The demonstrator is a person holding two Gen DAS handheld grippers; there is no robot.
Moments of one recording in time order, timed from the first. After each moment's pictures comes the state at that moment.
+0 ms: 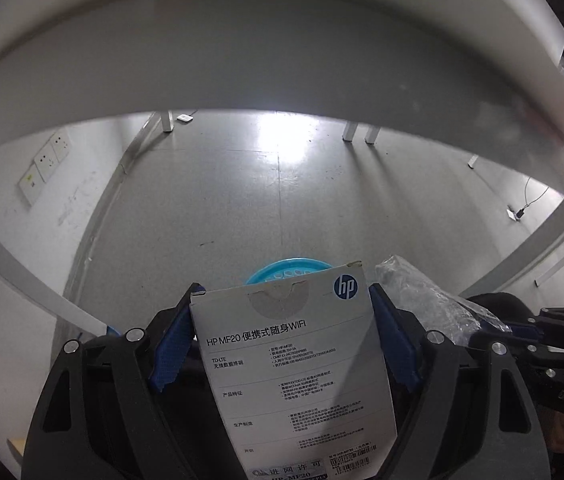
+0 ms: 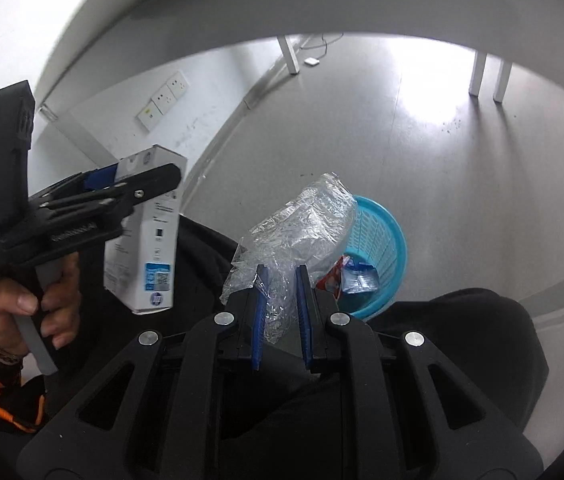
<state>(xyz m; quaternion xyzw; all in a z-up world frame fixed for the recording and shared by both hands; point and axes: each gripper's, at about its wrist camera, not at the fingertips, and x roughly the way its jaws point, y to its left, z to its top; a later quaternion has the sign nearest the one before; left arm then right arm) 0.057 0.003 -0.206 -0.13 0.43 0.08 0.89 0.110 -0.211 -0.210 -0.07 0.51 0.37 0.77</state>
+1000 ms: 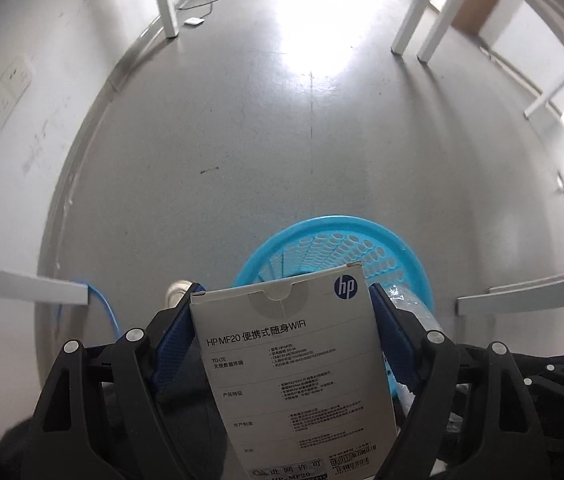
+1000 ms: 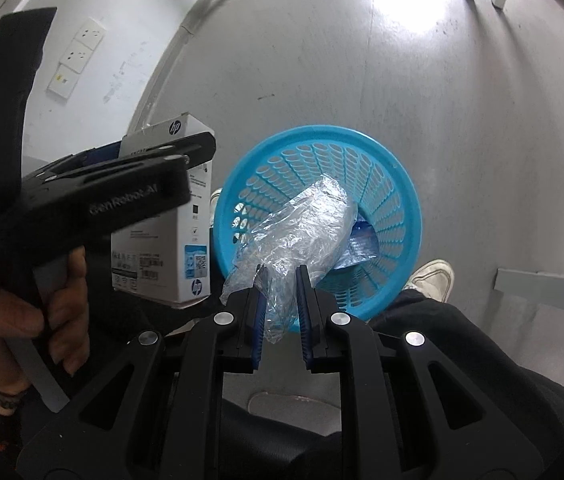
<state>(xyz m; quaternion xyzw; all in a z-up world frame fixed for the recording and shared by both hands) 0.210 0.023 -0.359 -0.15 0.58 0.11 0.79 0.231 -0.135 -0.373 -0.08 0.66 0.29 0.69</state>
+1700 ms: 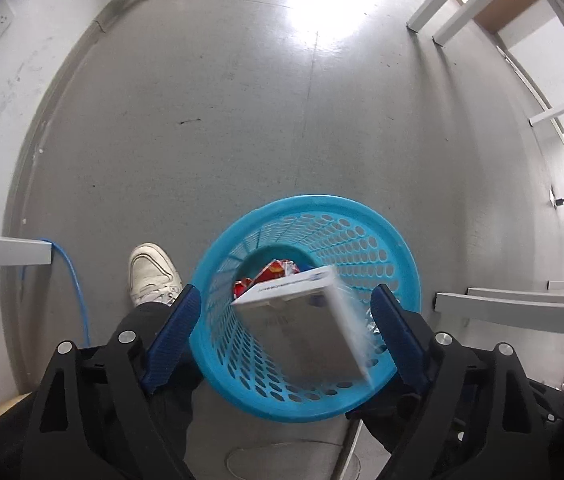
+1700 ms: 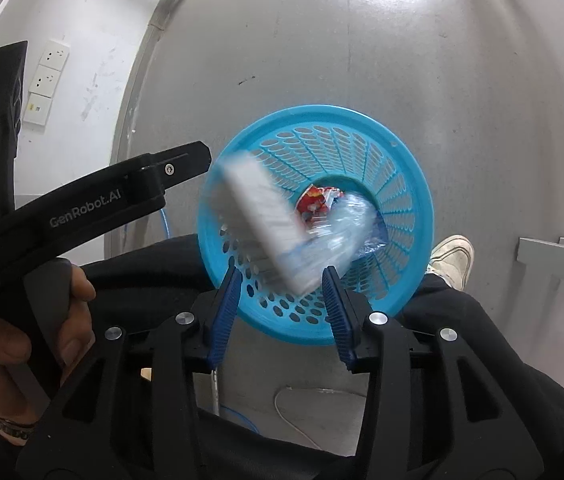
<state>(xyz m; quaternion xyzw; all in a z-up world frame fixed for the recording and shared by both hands) 0.236 0.047 -0.404 -0.23 0.63 0.10 0.74 0.267 -0.136 -0.419 -0.03 0.70 0.26 0.66</state>
